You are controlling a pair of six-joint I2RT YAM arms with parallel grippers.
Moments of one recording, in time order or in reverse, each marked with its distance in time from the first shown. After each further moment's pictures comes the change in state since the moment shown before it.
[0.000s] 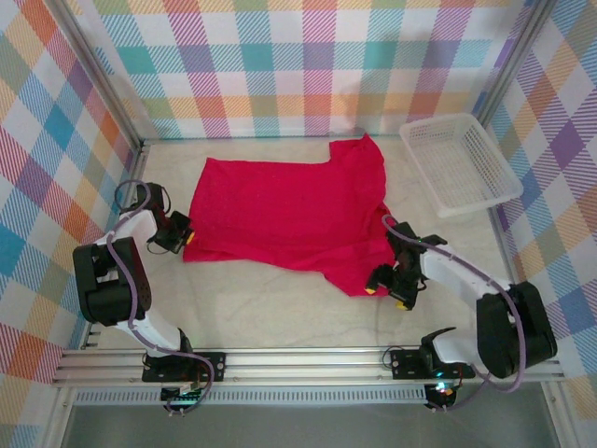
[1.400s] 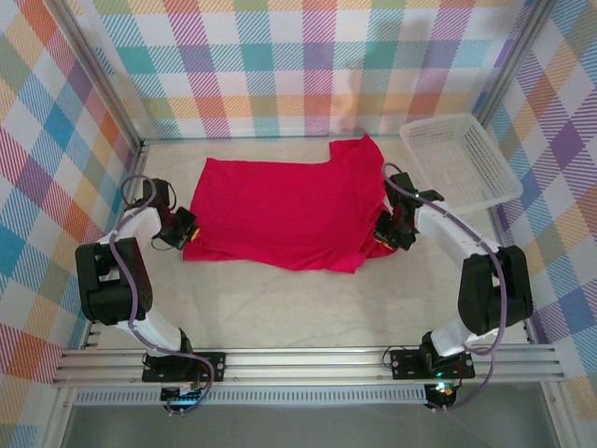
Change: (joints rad) left arm -0.046 0.001 0.027 -0.004 -0.001 0.001; right arm -0.066 0.246 0.429 0.023 0.175 0.007
